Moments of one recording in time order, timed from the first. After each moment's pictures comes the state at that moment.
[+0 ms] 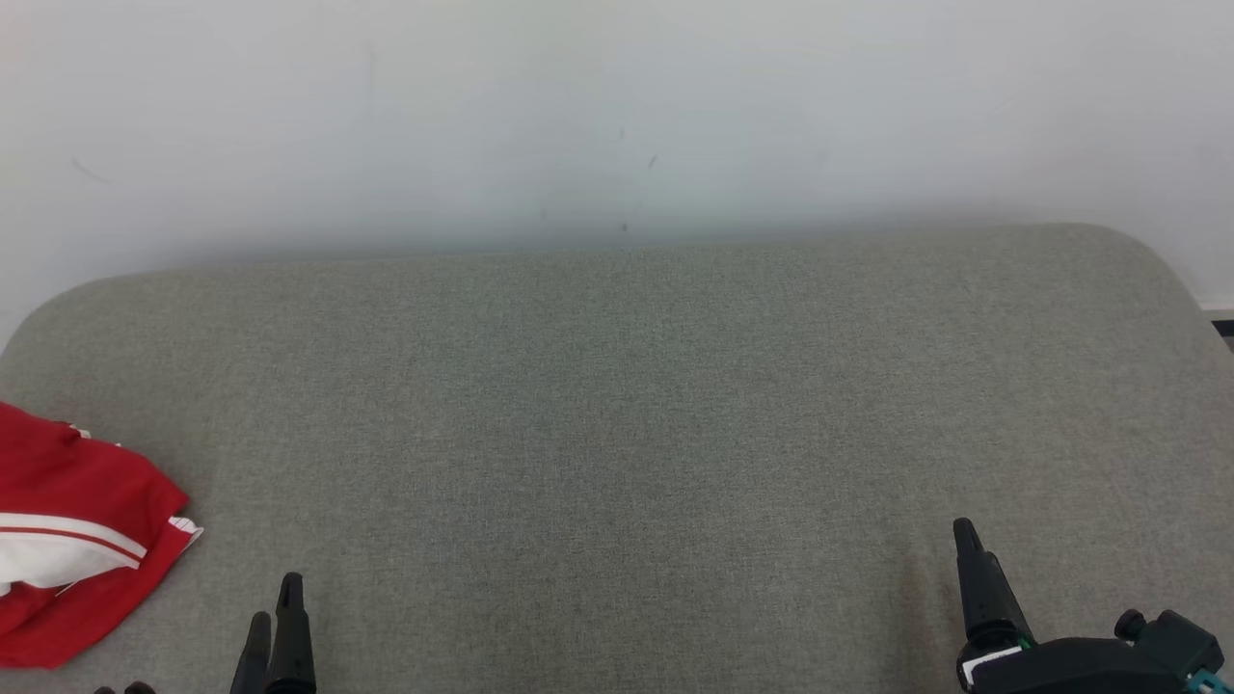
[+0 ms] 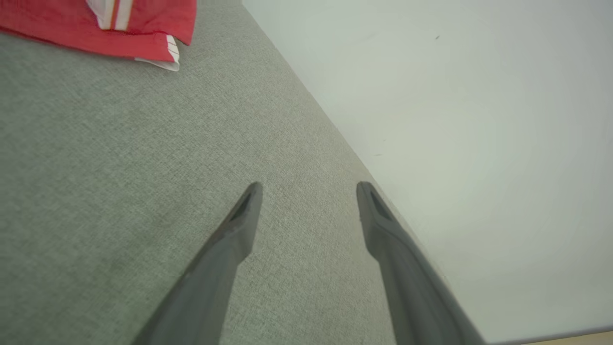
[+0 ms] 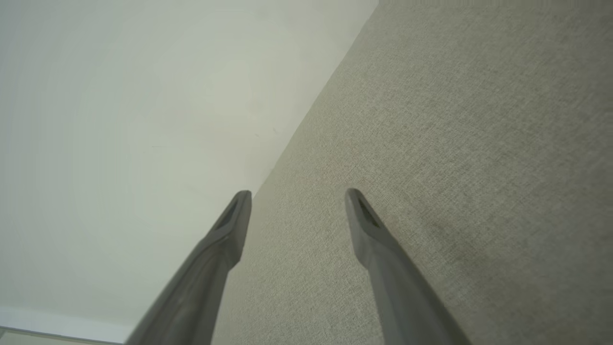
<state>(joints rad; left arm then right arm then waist) -0.02 0.04 0.10 0.27 -0.98 -0.13 -0.04 -0.02 -0.07 -0.05 0.25 1.04 0.13 -0.04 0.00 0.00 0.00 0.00</state>
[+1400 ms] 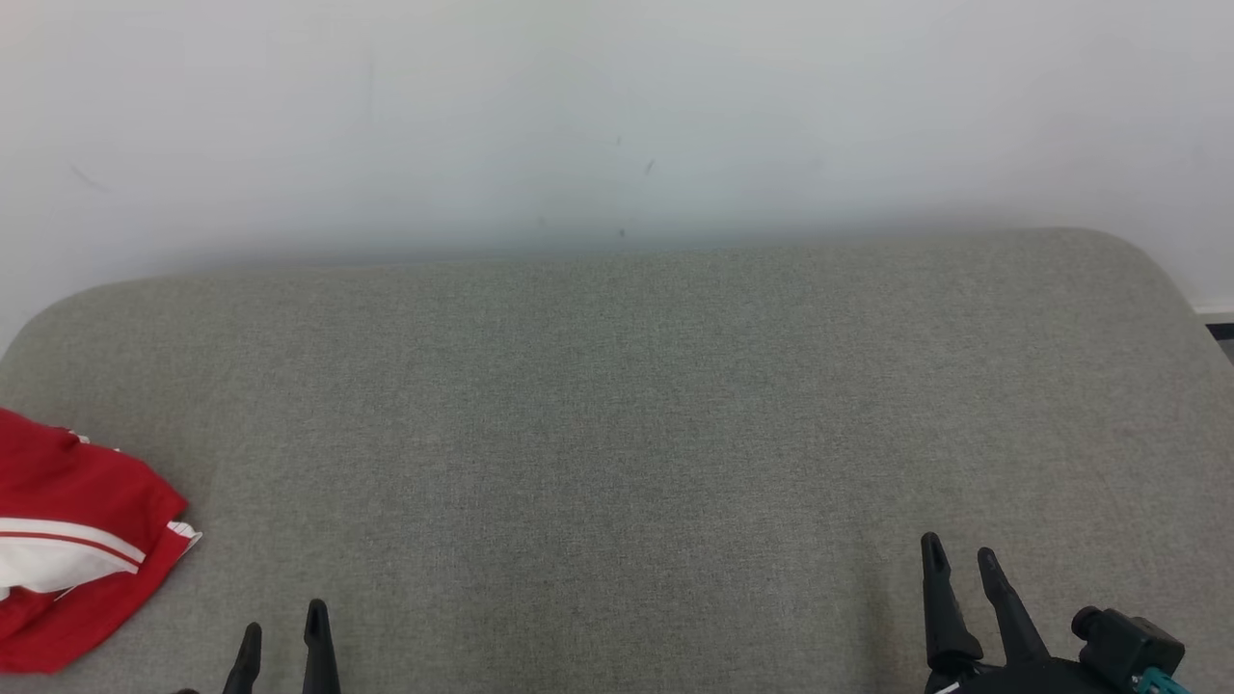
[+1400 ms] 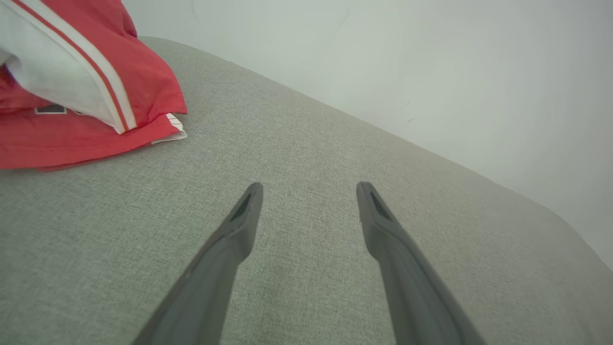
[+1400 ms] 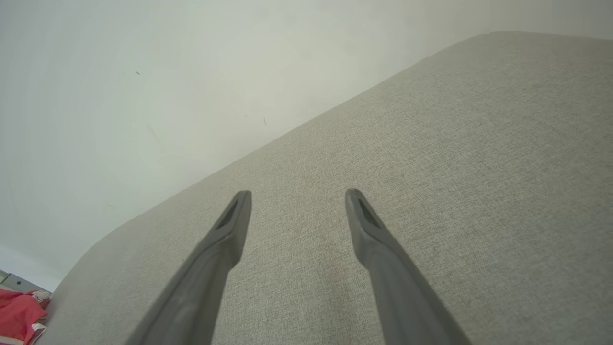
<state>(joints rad) 0.03 0.04 0.08 0.27 -0.47 -0.12 -0.16 0.00 -0.07 -0.02 0.26 0.53 0.13 -0.16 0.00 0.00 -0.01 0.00</state>
